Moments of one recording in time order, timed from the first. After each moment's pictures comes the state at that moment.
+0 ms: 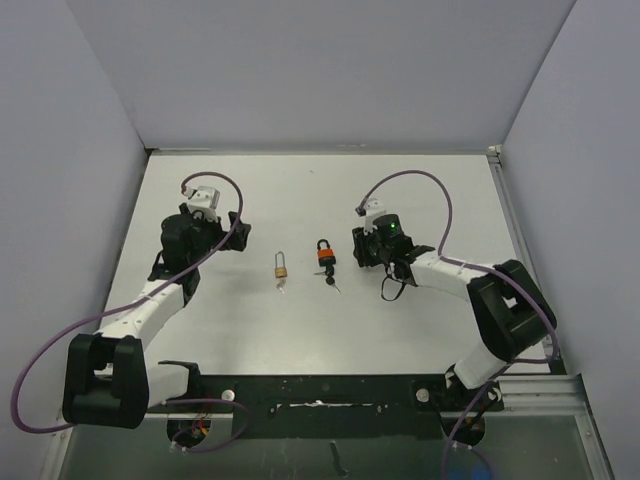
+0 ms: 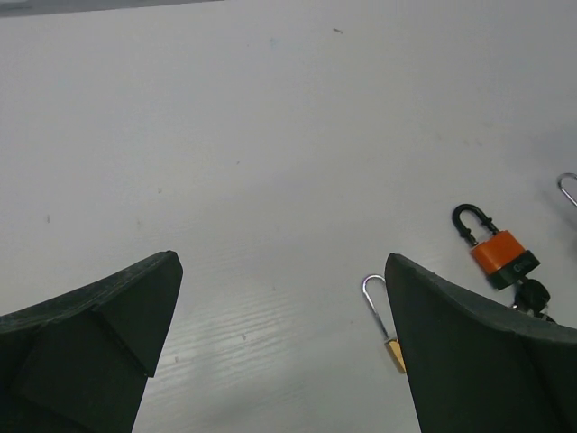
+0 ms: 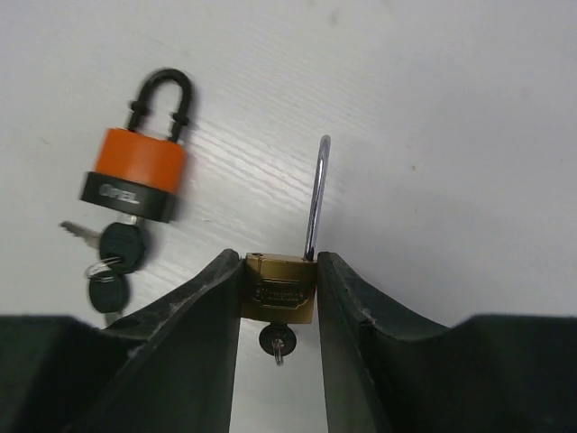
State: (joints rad) left arm -0.11 1.21 0.56 0.37 0.22 -0.10; right arm 0.52 1.63 0.81 0.09 0.05 0.09
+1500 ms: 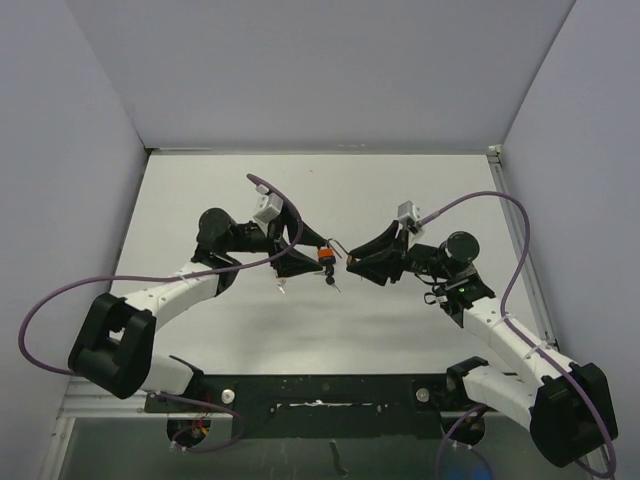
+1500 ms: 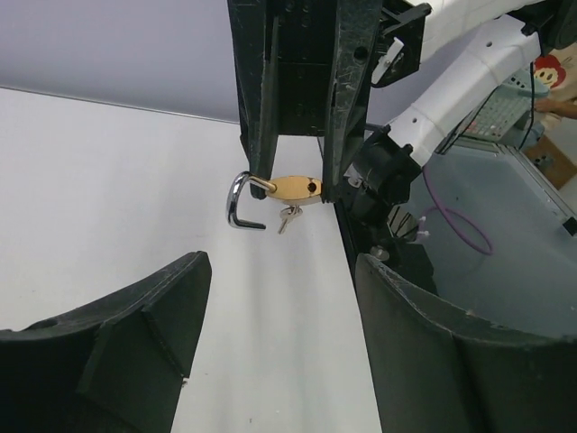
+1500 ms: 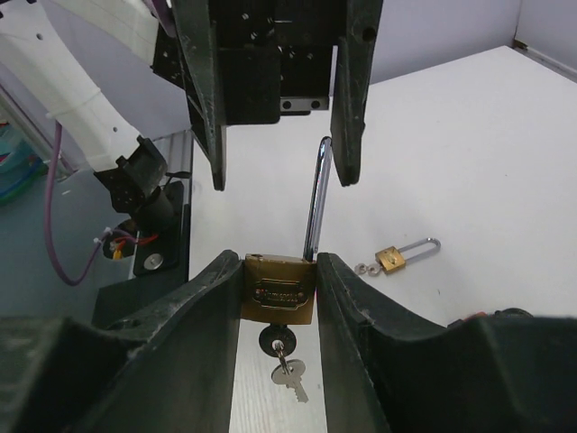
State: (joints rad) left arm -0.47 1.38 0.74 0.94 1.16 -0.53; right arm 0.39 1.00 0.54 0.59 -0.97 0.34
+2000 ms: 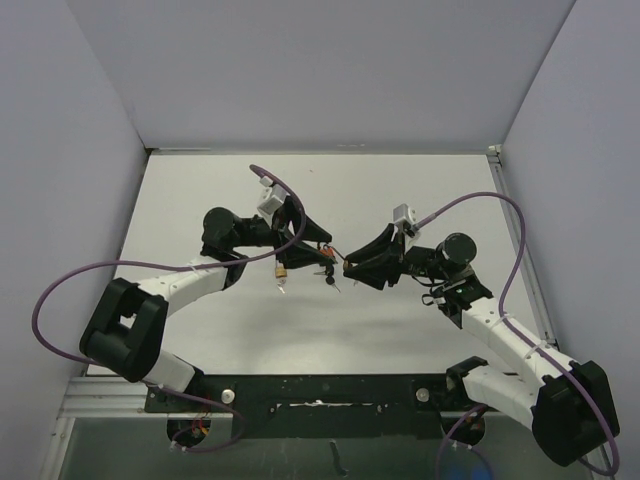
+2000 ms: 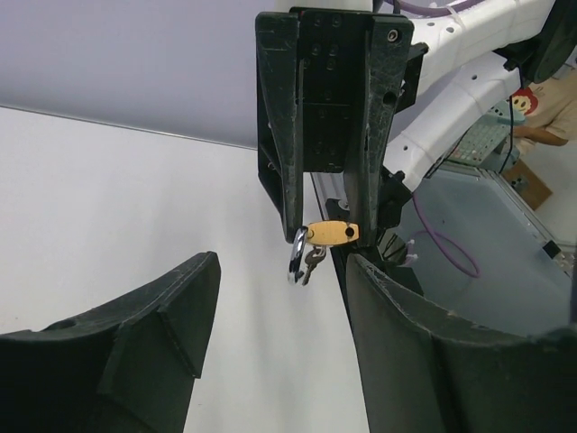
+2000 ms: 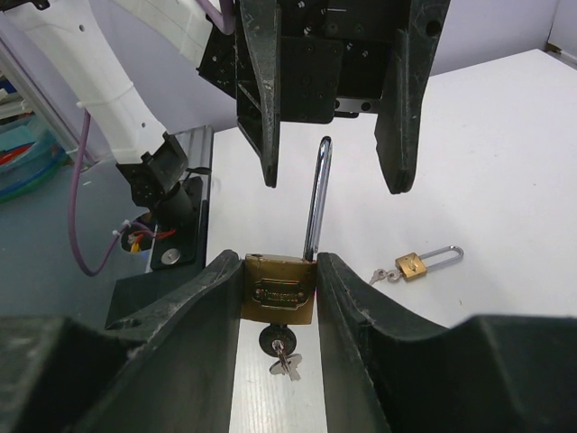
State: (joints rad) left arm -0.49 1.49 0.78 1.12 1.14 -0.69; right arm 0.42 1.00 0.54 0.63 -1.00 0.36
